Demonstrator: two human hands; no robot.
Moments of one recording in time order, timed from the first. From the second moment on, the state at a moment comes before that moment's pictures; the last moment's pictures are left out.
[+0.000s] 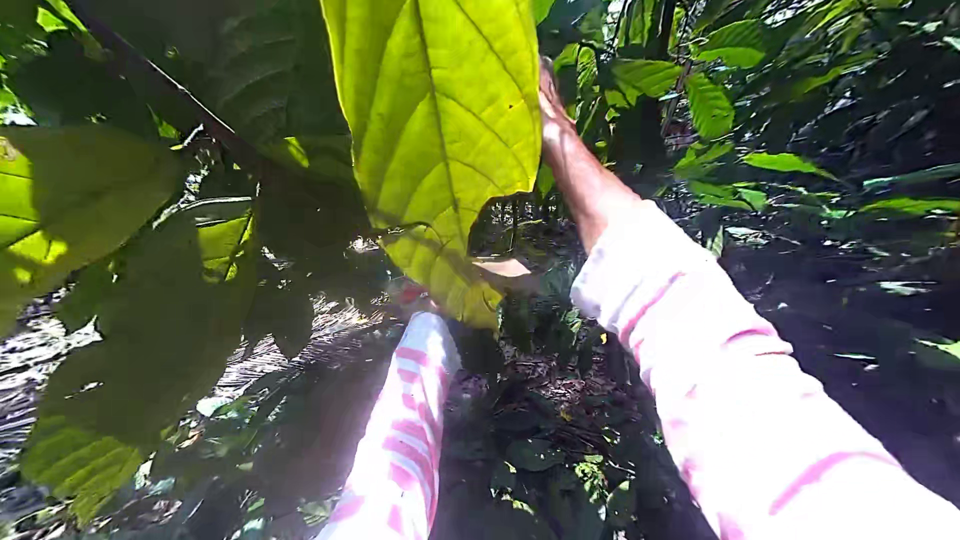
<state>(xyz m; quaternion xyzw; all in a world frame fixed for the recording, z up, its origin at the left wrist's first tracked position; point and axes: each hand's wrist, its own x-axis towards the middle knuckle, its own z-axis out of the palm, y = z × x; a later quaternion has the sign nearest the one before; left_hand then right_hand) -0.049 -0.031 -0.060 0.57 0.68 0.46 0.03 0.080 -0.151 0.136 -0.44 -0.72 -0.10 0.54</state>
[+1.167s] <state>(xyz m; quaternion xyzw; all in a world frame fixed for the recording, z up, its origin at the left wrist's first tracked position) -0.047 -0.007 -0.039 0.59 0.58 0.53 -0.18 0.085 -0.174 0.179 -0.39 -0.74 -0.12 0.53</state>
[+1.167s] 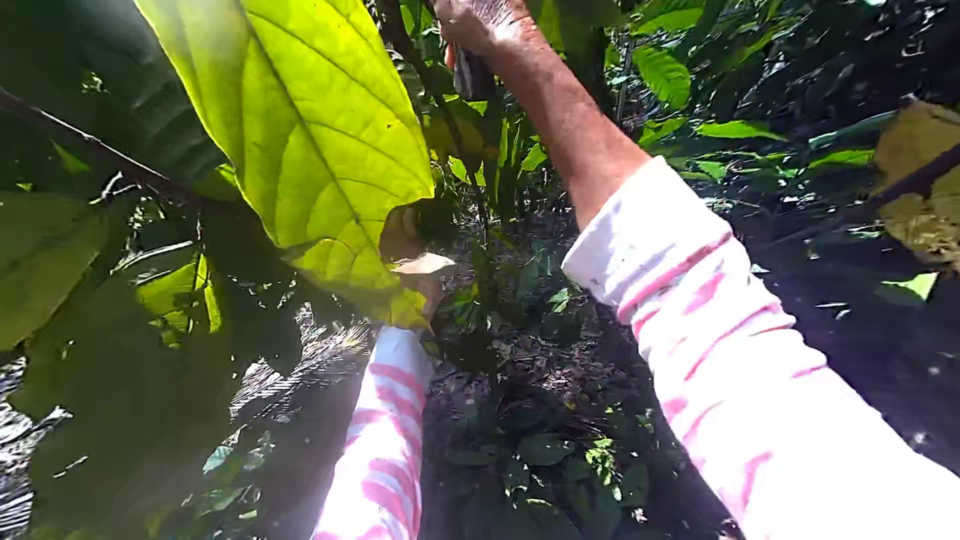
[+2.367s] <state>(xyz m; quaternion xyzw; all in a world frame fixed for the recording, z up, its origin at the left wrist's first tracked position) -0.042 0.080 0.046 0.59 0.56 0.58 -0.04 0.206 0.059 -0.078 -0.38 -0.71 -0.03 0.59</state>
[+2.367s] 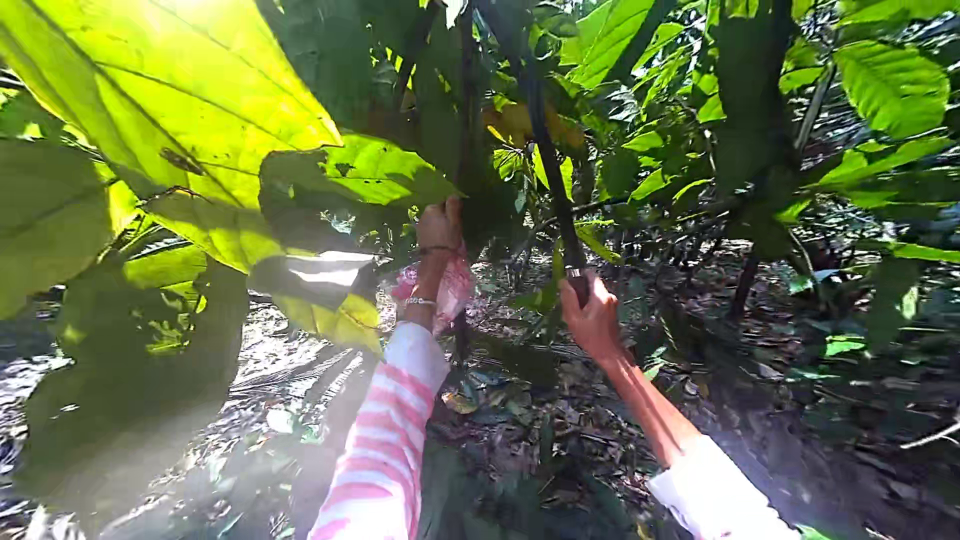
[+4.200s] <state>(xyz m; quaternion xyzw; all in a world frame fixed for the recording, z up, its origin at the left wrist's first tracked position) -0.048 0.055 -0.039 0.57 0.30 0.76 0.08 0.028 0.182 0.137 -0.06 -0.86 0.16 0.49</state>
